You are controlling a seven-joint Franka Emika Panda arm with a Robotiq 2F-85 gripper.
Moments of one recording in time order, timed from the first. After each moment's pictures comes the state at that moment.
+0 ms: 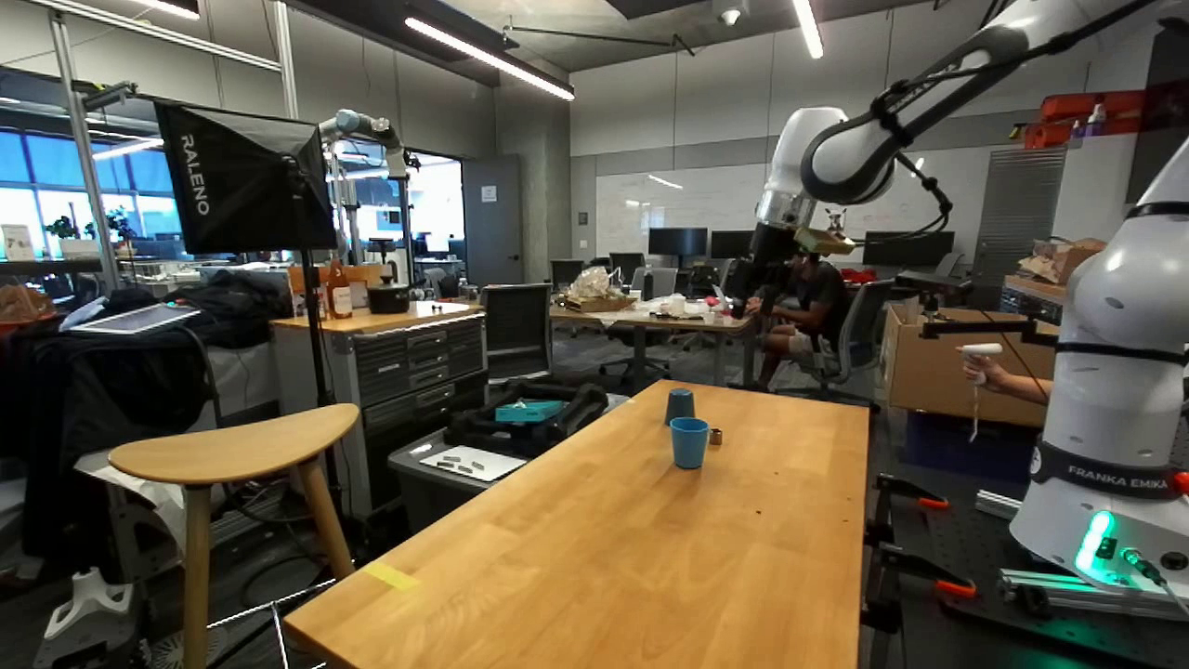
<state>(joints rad) -0.18 -0.39 -0.01 -2.59 -0.04 2.47 0.18</state>
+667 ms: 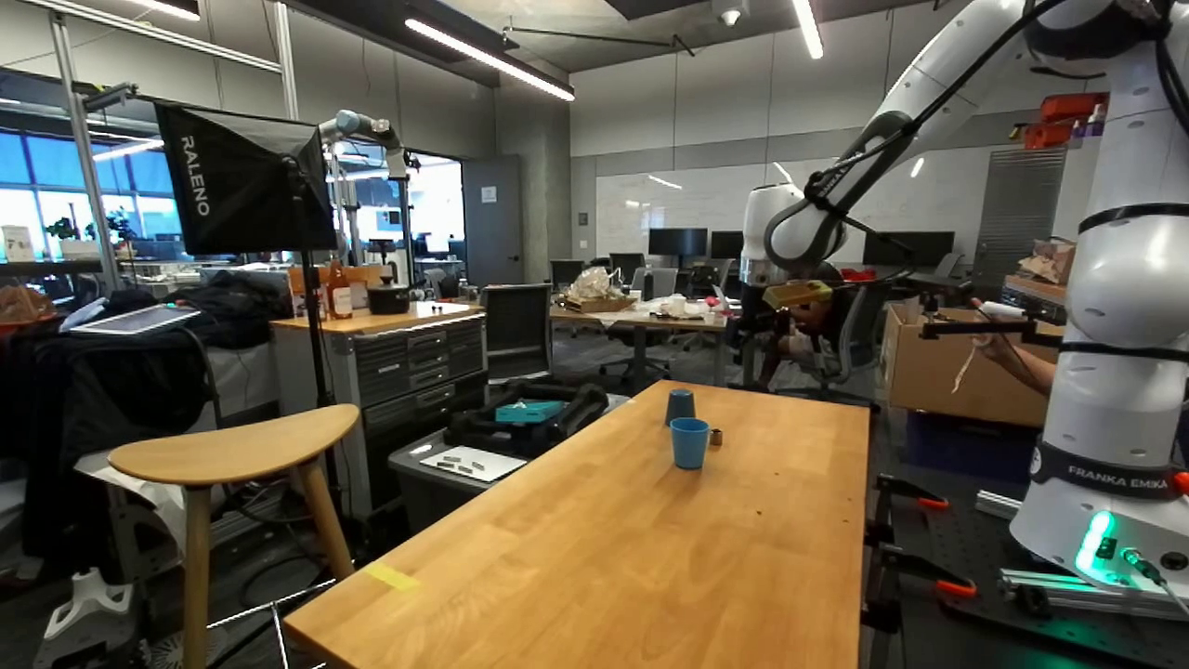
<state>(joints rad) -0.29 -0.02 -0.07 -2.44 -0.23 2.53 0.40</state>
